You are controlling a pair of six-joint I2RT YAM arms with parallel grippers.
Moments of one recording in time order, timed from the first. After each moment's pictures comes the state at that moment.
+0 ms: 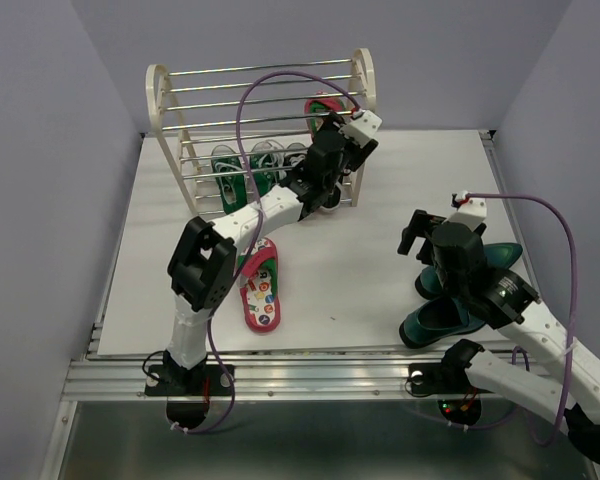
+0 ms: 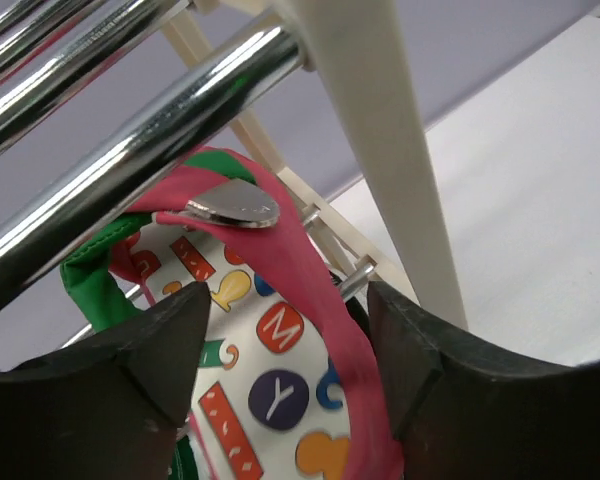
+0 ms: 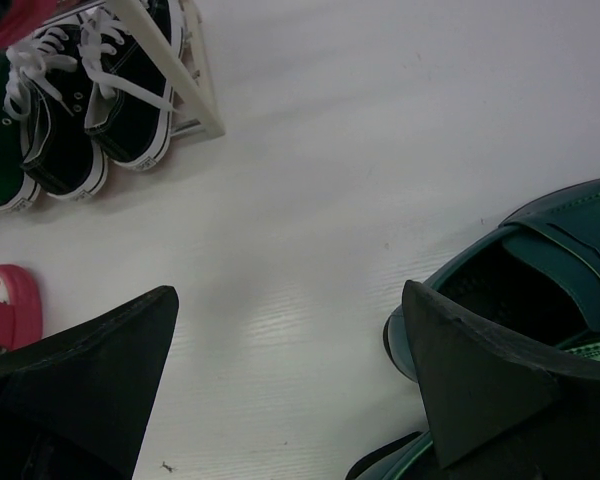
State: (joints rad) left arm -0.74 2.00 1.69 0.27 -0.31 0.36; right arm 0.69 0.77 0.89 -0.62 0.70 0.55
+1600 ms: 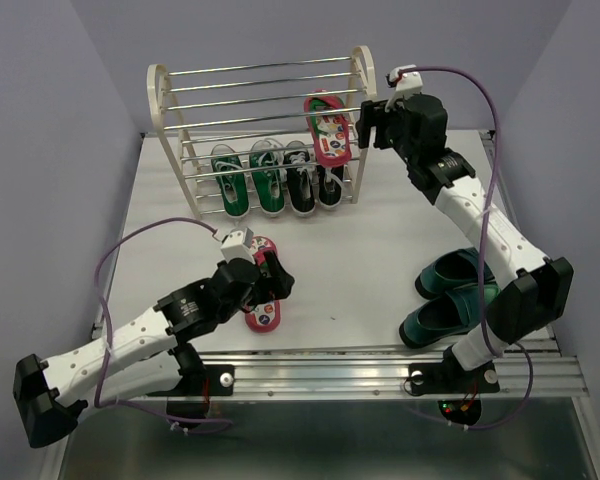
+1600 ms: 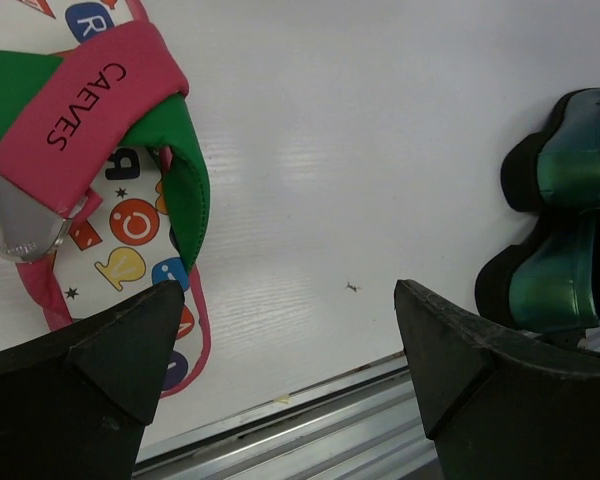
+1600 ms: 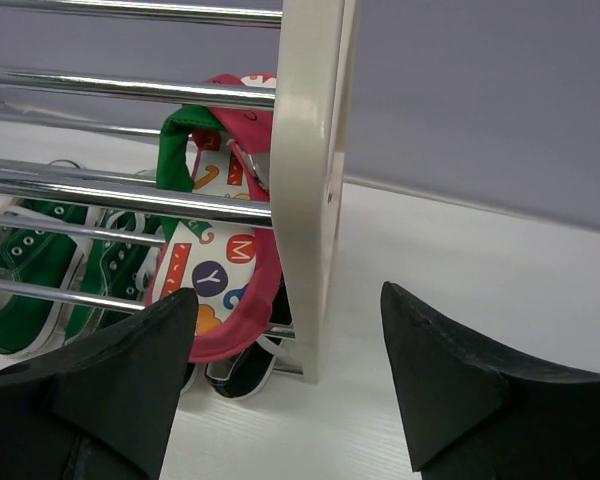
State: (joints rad) left arm -0.97 0.77 0.62 -0.46 -0.38 -0.91; right arm 0.42 1.56 1.58 -0.17 0.12 0.06
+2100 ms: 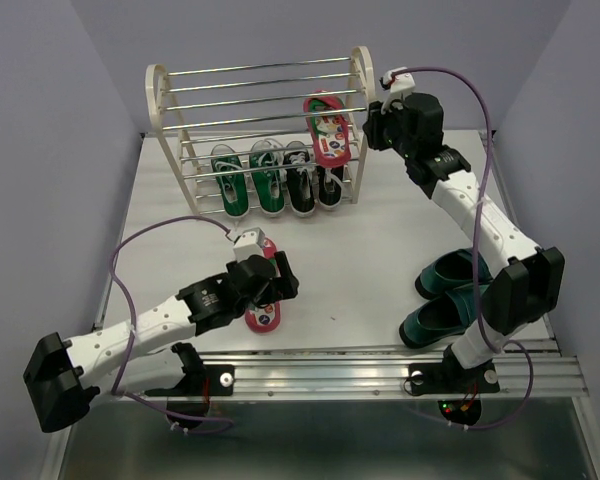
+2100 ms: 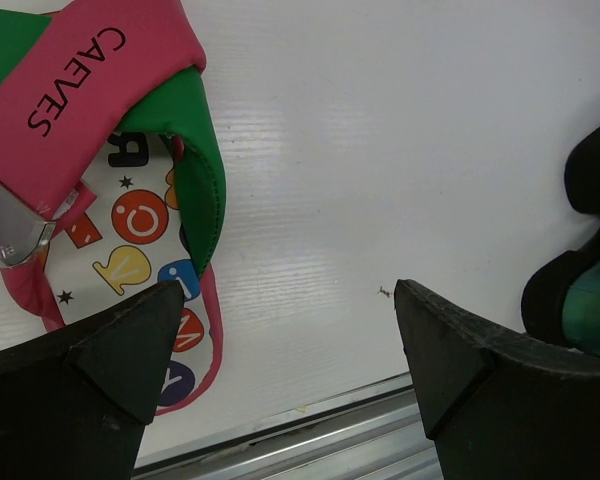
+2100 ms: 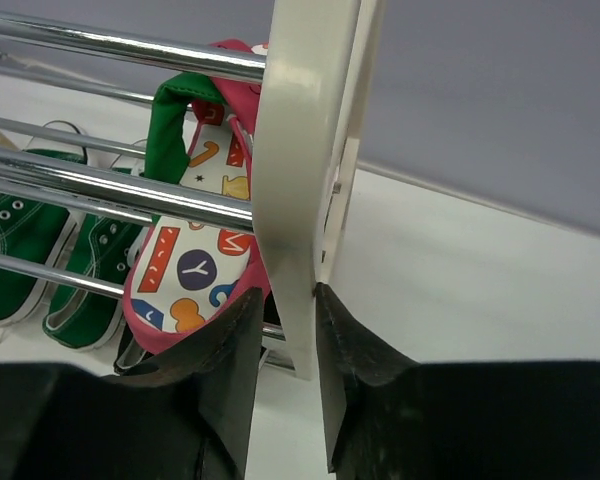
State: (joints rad) left arm -0.97 0.93 0.62 -0.43 -0.37 -0.94; right arm 0.38 1.65 1.62 -0.17 -0.01 0.00
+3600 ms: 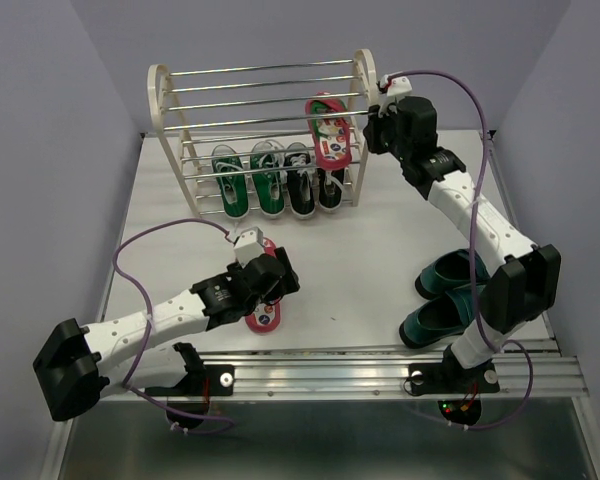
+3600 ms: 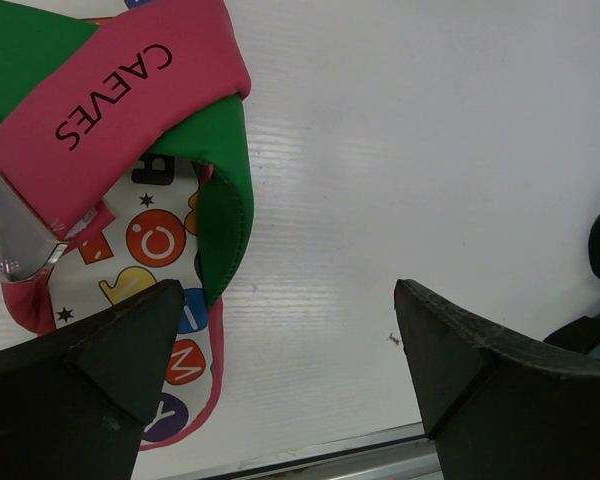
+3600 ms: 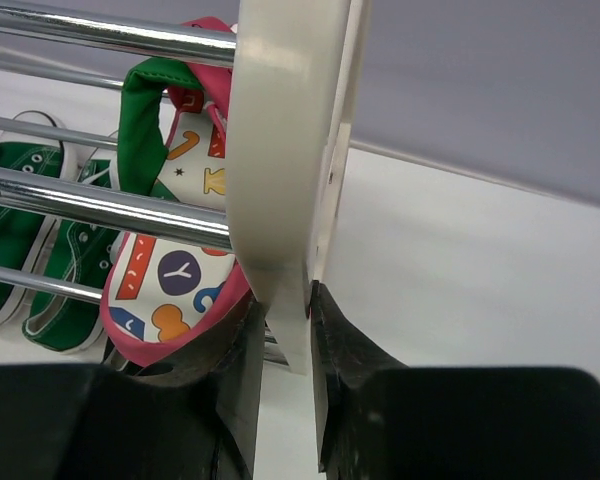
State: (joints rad) left arm -0.97 1.04 0.62 -0.40 -0.47 -1.05; right arm 0.39 1.67 1.62 -0.19 0.05 0.01
